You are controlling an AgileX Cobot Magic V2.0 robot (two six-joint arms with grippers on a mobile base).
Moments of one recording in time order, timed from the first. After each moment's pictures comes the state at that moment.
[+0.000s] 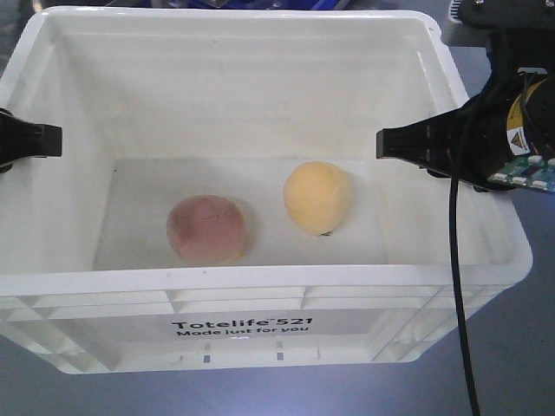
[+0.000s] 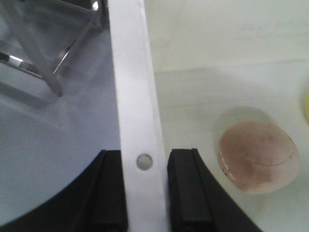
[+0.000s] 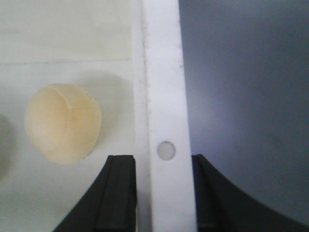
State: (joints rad) left arm -0.48 1.03 -1.13 0.30 1.03 -0.48; right arm 0.73 1.22 -1.19 -0.53 1.12 0.80
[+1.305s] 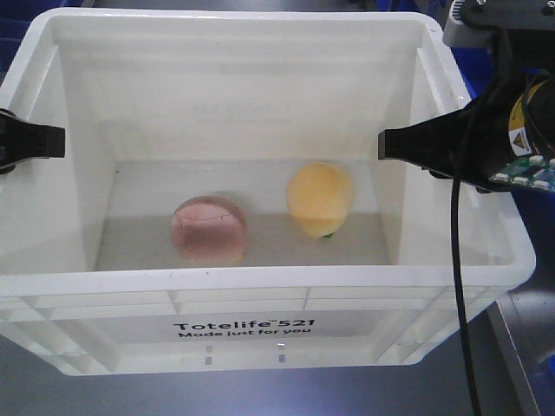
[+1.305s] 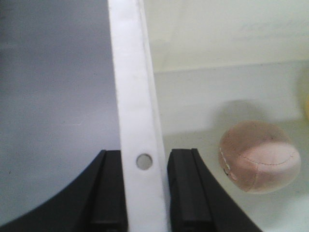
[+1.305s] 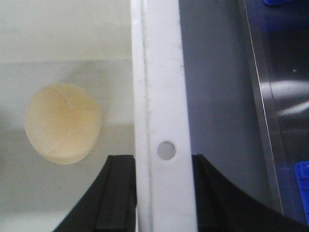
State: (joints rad) left arm -0.48 1.04 -1.13 0.30 1.03 -0.48; right arm 0.73 1.22 -1.19 -0.53 1.13 0.80
